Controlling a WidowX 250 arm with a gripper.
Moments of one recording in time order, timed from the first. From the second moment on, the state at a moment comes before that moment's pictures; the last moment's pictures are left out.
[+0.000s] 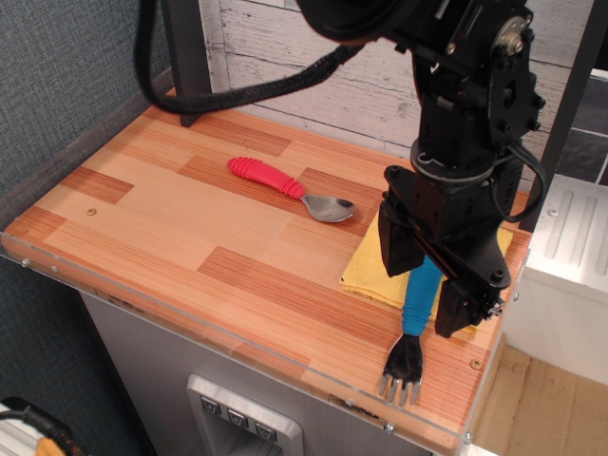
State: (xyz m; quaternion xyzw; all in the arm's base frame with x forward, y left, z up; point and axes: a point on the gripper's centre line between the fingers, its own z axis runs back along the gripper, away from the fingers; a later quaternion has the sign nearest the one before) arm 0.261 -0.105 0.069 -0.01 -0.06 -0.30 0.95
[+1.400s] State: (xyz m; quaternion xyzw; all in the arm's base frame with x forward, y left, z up) arm 0.294 0.028 0.089 0.04 -0.14 0.30 0.94
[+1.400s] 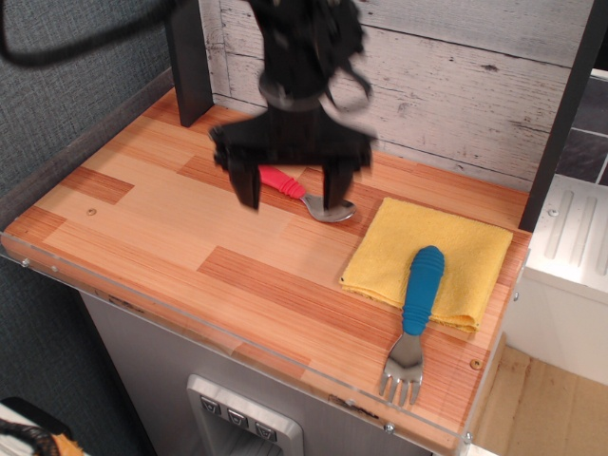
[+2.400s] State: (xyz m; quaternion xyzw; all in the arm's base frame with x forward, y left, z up) arm 0.335 0.087 0.050 0.00 -0.12 0.55 0.82
